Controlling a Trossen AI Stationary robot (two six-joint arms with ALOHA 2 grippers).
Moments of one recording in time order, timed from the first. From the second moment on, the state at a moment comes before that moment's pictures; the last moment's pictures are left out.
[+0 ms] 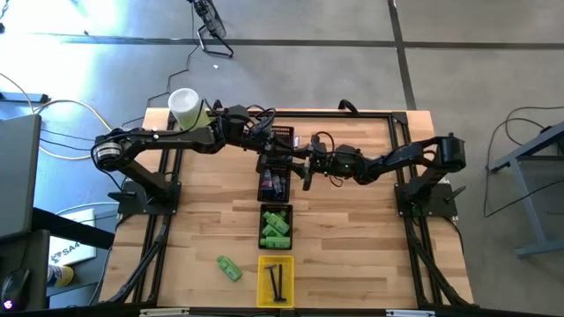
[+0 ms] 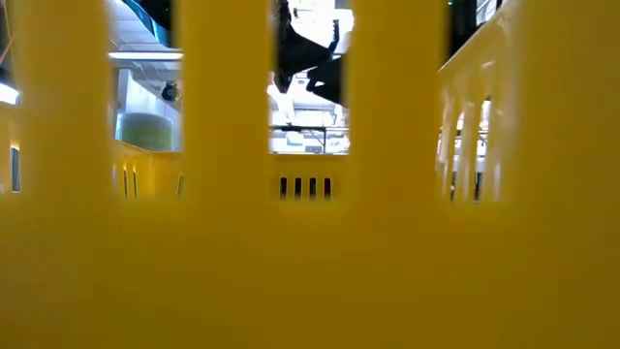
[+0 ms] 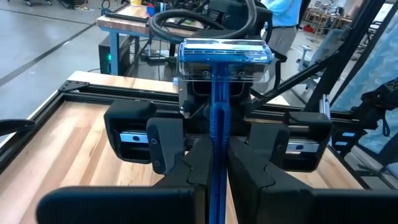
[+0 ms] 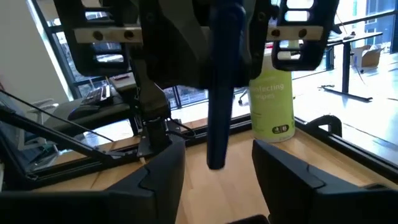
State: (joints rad) left arm 0.37 1.48 0.98 0.37 0.51 -0.08; right arm -0.15 1.67 0.66 1.09 0.03 0.21
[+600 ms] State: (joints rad) left arm 0.37 1.48 0.98 0.36 0.51 -0.08; right arm -0.15 1.68 0.68 1.09 0.03 0.18
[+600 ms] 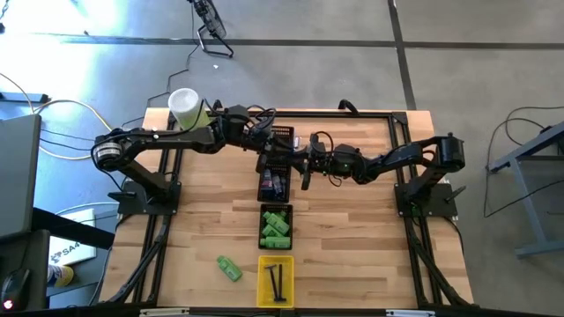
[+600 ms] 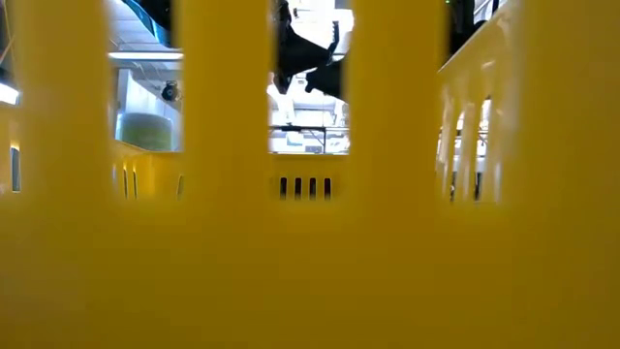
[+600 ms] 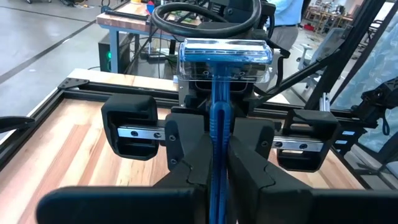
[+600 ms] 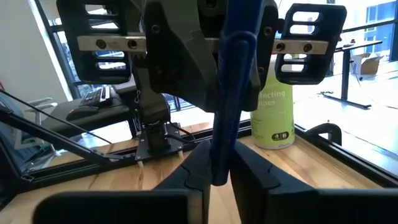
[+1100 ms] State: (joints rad) left arm 0.37 1.48 0.98 0.35 0.46 -0.11; right arm -0.15 1.68 0.68 1.09 0.03 0.19
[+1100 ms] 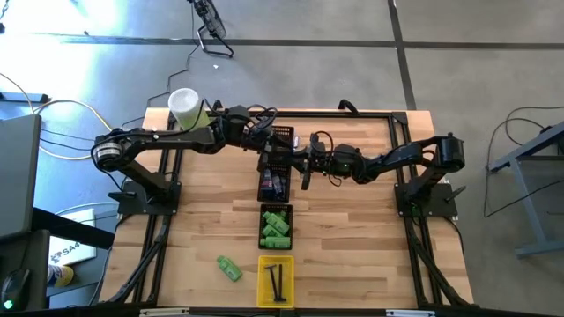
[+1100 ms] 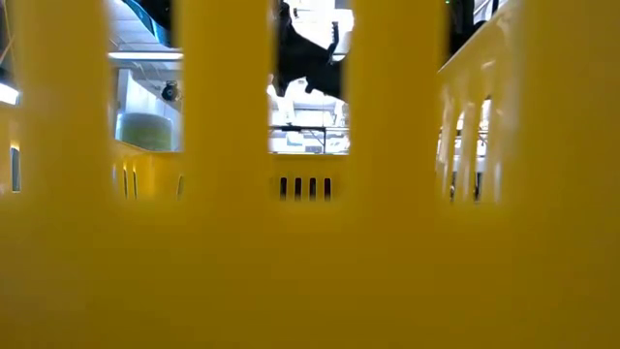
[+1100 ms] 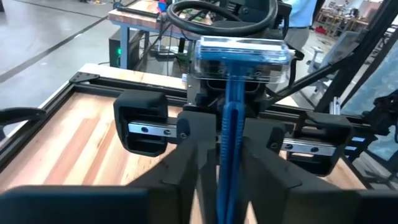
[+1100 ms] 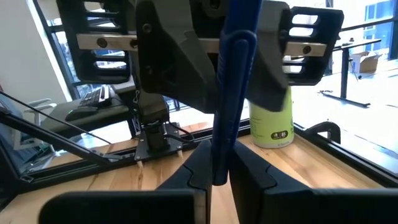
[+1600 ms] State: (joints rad) left arm 0.42 1.34 0.98 0.28 0.49 -0.11; right arm -0.14 1.67 0.68 1.08 0.03 0.19
